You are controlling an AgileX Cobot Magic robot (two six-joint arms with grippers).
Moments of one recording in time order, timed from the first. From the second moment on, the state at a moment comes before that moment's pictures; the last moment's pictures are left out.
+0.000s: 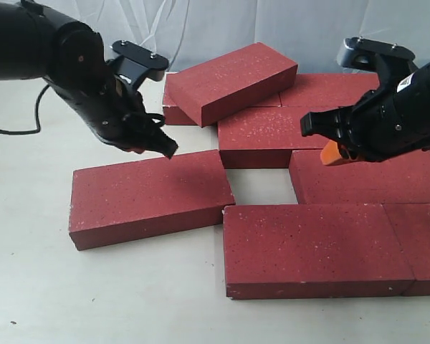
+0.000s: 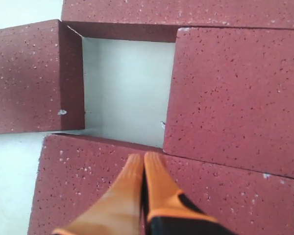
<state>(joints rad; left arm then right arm) -0.53 1.75 -1.19 0.07 0.66 -0.05 0.29 1.45 -0.93 0.34 0.70 -0.05</state>
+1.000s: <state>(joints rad) -0.15 1.86 -1.03 -0.13 0.65 -0.01 0.48 1.95 -1.18 0.47 0.61 -0.31</state>
